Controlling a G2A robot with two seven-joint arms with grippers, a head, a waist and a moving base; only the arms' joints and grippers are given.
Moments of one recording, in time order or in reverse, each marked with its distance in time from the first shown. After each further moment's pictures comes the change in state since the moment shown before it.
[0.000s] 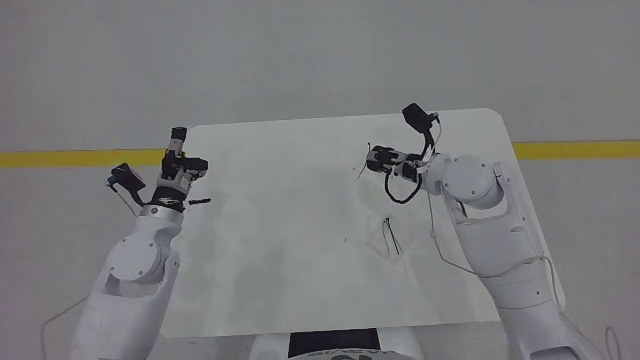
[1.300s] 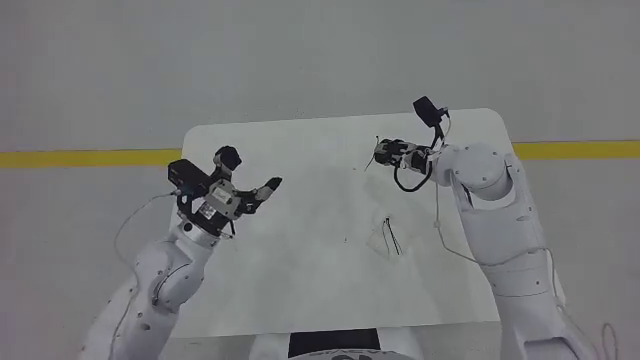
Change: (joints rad) left arm 0.013 0.109 0.193 -0.085 1.300 -0.244 0.262; right arm 0.034 -0.039 0.076 0.069 -0.001 -0.002 0.061
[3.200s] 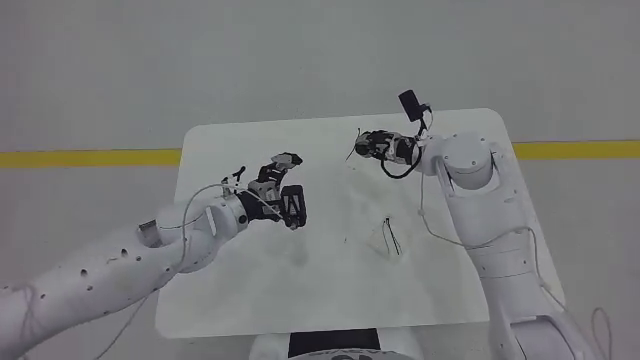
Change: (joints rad) left arm -0.923 0.494 1.050 -0.037 0.523 0.254 -0.308; right arm 0.098 -0.052 -0.038 0.148 0.173 0.002 -0.028
